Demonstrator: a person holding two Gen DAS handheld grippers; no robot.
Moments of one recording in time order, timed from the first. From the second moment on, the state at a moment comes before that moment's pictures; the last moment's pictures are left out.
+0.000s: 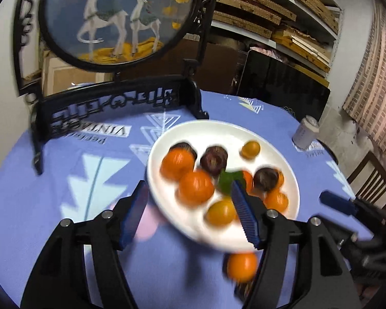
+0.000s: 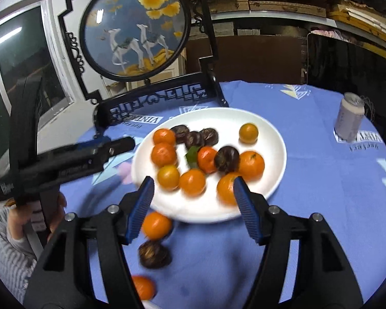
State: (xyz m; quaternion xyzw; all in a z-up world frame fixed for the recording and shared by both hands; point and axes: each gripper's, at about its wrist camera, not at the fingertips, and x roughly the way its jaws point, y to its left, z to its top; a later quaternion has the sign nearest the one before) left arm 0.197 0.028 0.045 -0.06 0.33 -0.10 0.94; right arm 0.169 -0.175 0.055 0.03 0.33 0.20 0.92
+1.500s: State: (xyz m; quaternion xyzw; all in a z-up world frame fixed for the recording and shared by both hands) left arm 0.070 0.003 -0.001 0.00 0.36 -0.15 0.92; right arm 0.061 -0.181 -0.002 -0.01 0.39 0.21 0.90
